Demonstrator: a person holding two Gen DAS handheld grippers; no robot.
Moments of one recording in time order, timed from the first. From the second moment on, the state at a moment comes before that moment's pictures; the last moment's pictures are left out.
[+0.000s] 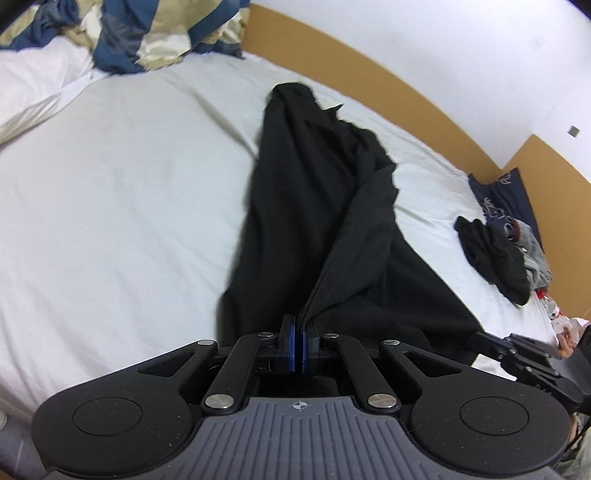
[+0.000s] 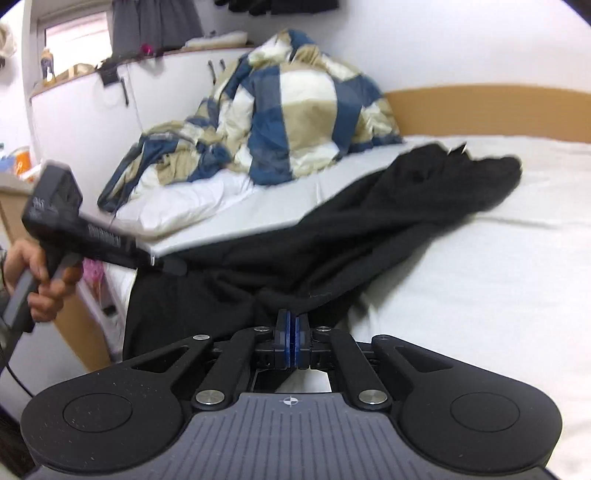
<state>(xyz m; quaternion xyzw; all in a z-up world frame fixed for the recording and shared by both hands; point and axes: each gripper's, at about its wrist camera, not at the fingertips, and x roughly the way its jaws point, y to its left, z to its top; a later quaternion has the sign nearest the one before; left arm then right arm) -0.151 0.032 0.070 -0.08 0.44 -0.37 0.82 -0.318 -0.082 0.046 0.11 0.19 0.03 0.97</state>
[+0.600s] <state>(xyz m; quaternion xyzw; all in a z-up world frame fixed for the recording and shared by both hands) -0.157 0.059 0.071 -0.06 0.43 -0.34 0.83 -0.315 -0.123 0.016 0.22 0.20 0.09 0.95</state>
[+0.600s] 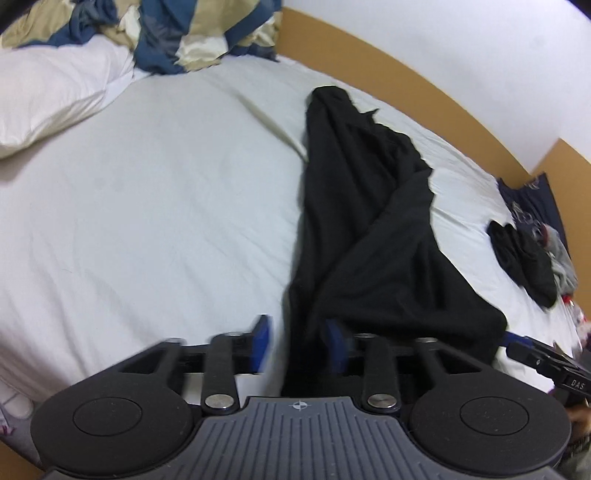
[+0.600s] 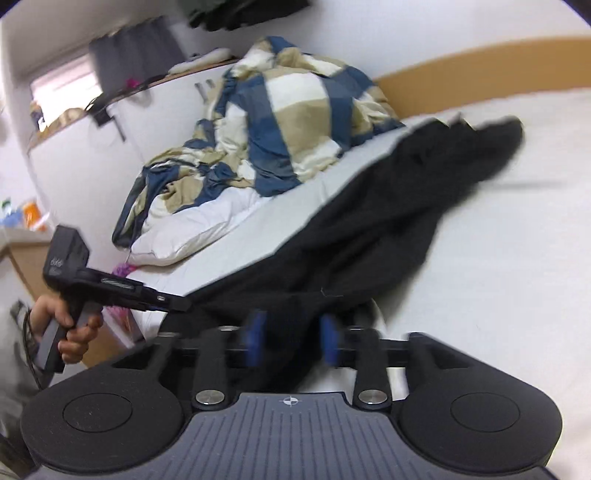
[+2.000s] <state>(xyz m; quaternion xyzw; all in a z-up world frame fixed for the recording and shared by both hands) -0.211 0.028 0.079 0.02 0.34 -0.40 0.85 -0.327 -0.088 0.046 0.11 0.16 0.14 0.97</state>
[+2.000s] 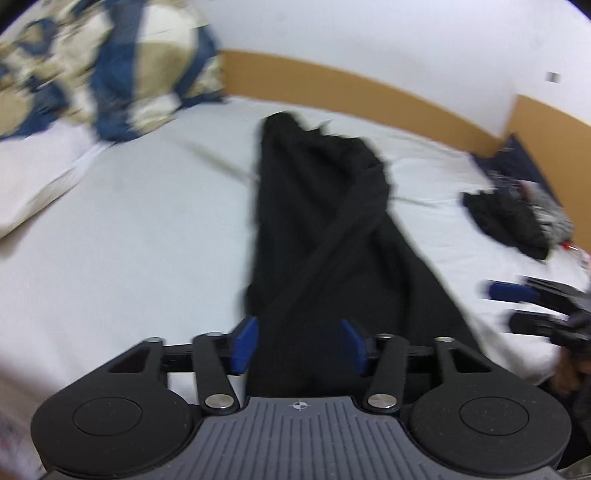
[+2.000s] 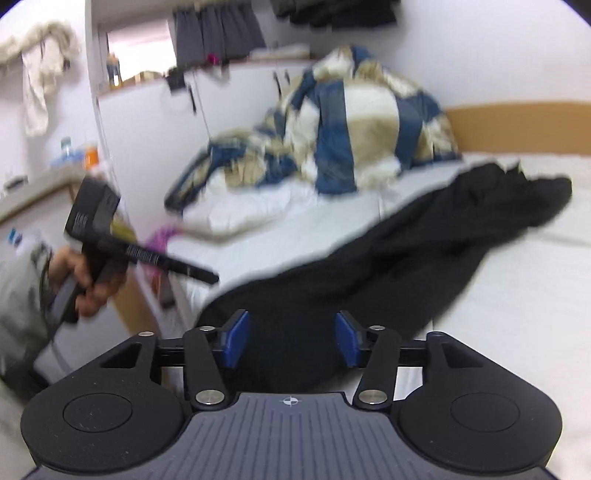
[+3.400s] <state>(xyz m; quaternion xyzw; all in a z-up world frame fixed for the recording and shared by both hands) -0.123 -0.138 0.055 0.06 0.26 -0.41 0.87 -0.053 -0.387 0.123 0.23 0.22 -0.16 0.94</state>
